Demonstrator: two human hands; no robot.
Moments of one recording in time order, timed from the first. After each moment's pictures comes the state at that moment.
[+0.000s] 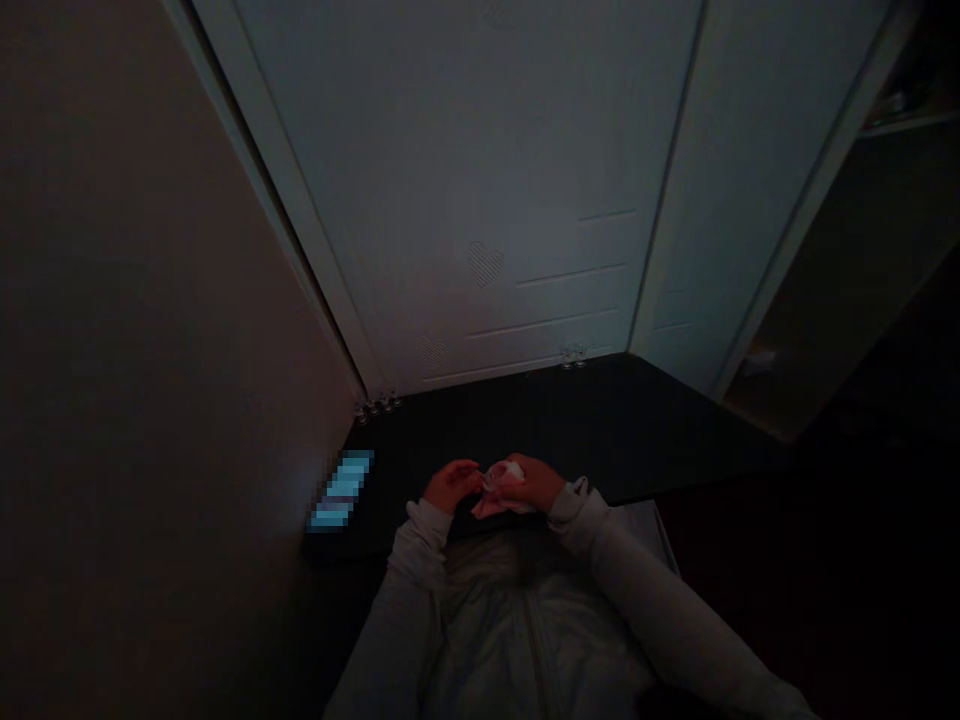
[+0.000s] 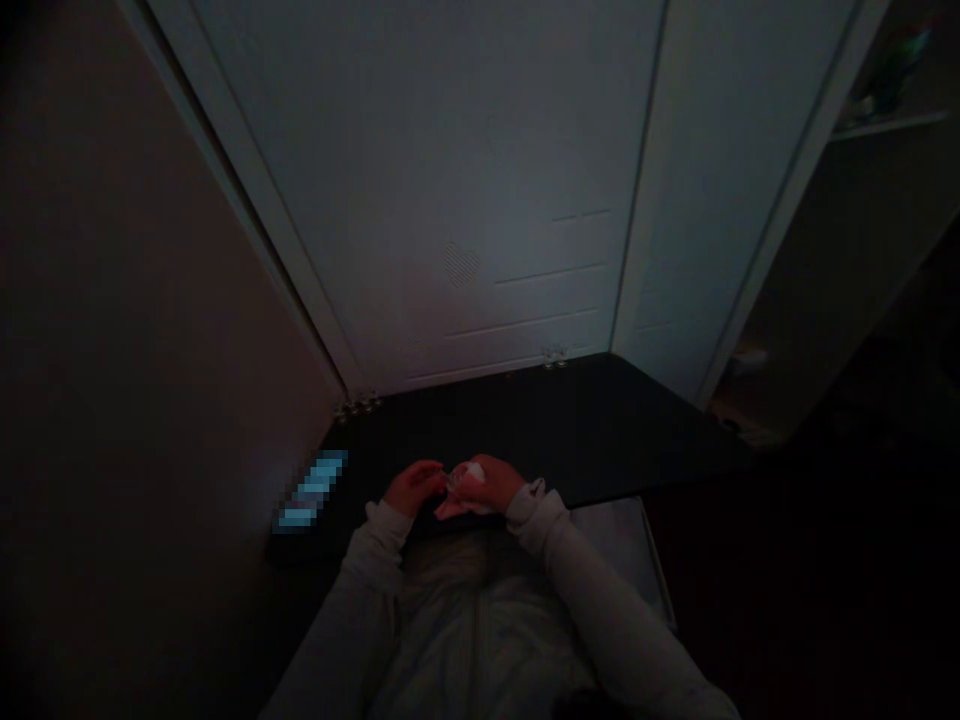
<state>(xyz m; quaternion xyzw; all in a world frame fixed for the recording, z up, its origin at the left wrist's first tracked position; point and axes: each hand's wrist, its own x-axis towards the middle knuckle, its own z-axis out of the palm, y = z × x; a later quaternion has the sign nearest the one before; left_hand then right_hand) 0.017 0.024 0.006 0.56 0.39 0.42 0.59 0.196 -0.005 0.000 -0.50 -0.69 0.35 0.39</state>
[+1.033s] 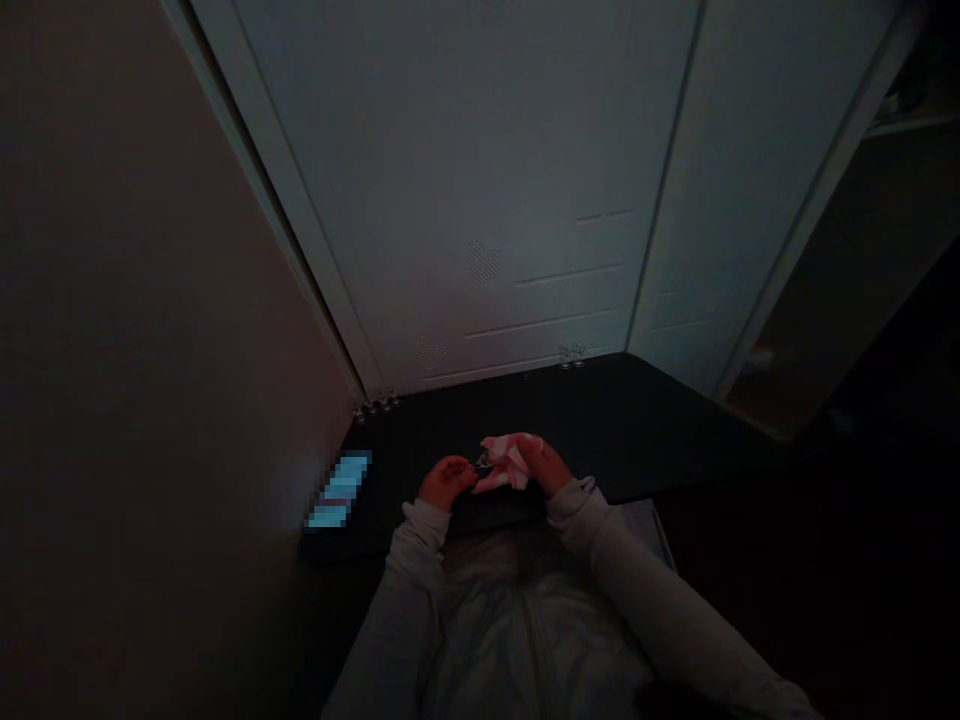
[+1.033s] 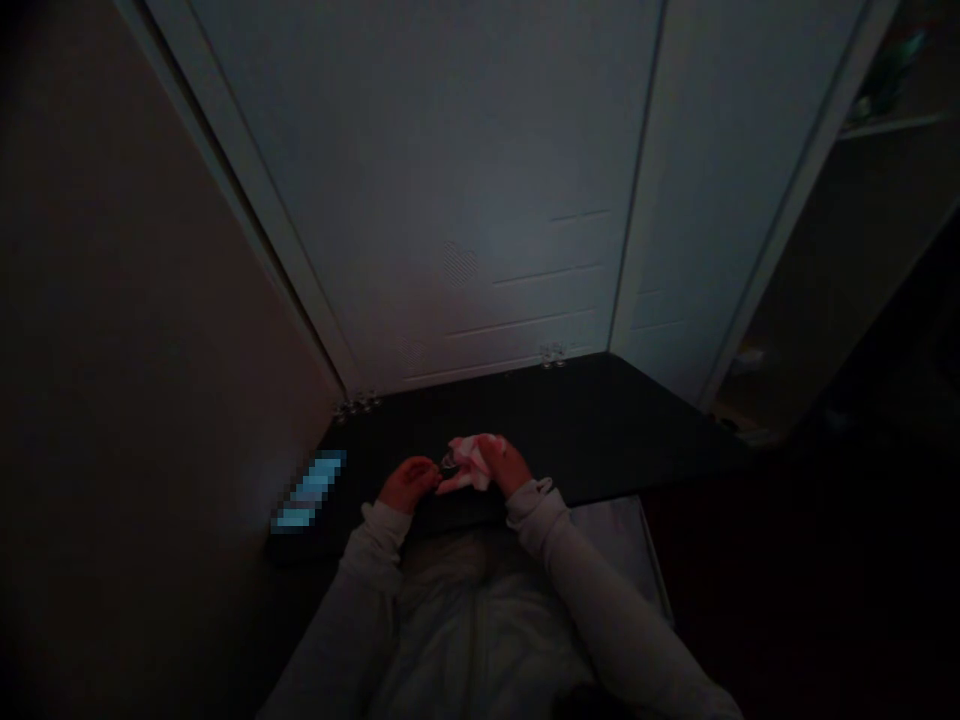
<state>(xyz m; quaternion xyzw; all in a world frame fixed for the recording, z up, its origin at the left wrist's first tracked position) 0.015 0.028 0.001 0.51 0.39 0.47 0.60 0.196 -0.005 0.021 -0.38 -0.57 0.48 0.55</state>
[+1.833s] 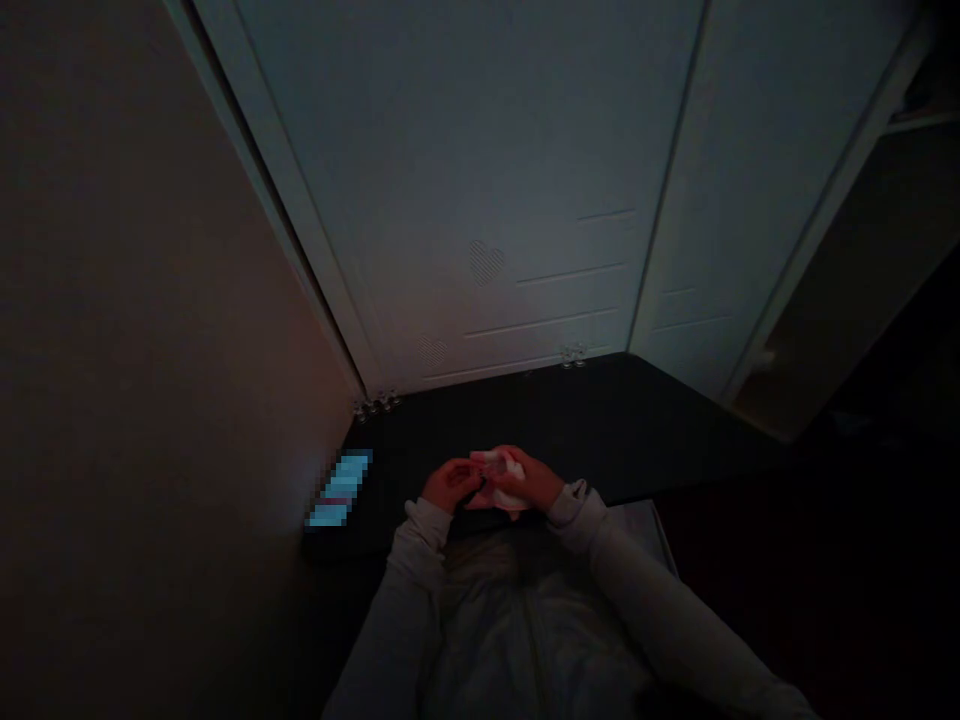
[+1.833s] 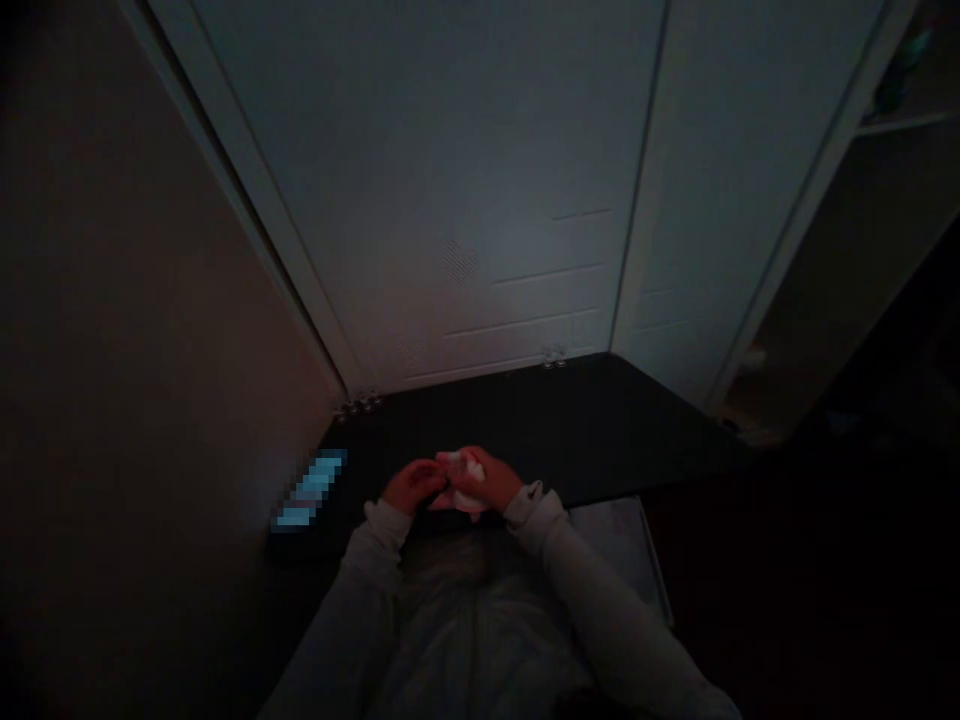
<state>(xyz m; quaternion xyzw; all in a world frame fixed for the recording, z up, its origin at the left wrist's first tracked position) 0.015 0.026 0.003 0.57 0.38 0.44 0.58 0.192 -0.010 0.009 -0.39 -0.67 0.43 0.46</state>
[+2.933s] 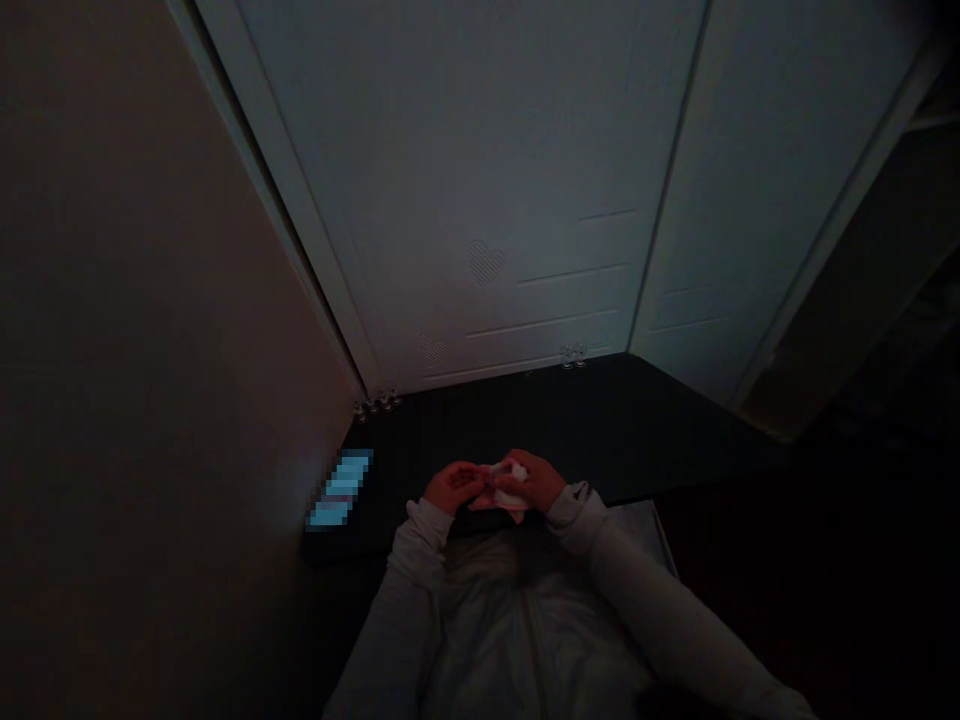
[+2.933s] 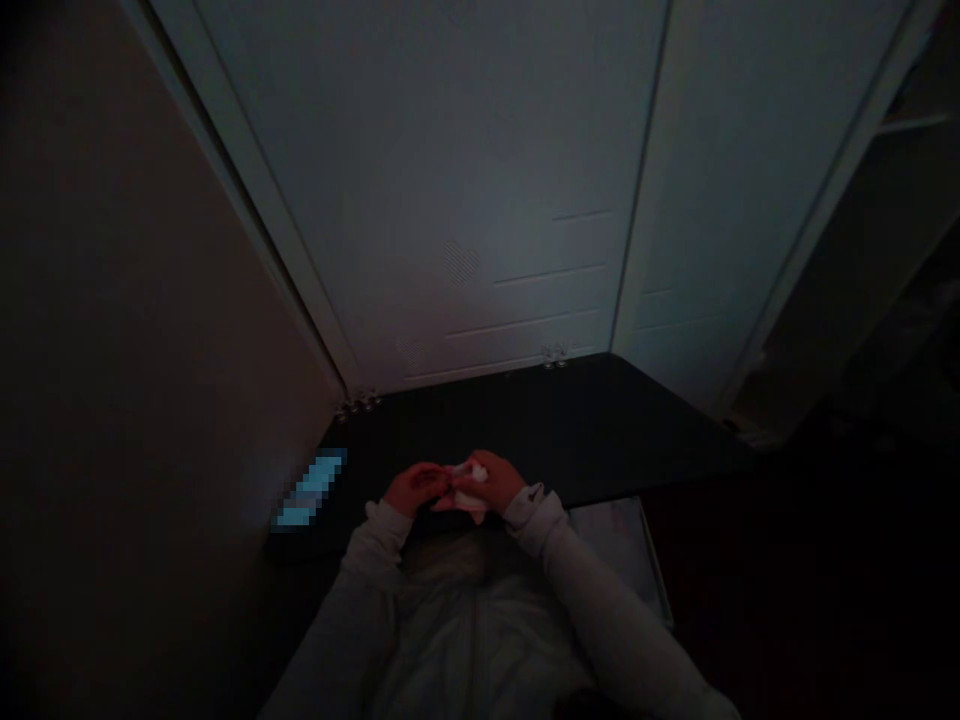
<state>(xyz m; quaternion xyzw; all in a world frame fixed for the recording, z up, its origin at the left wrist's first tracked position) 0.016 0.025 0.003 0.59 0.38 0.40 0.59 0.194 -0.008 0.003 -0.48 -0.70 0.30 0.44</state>
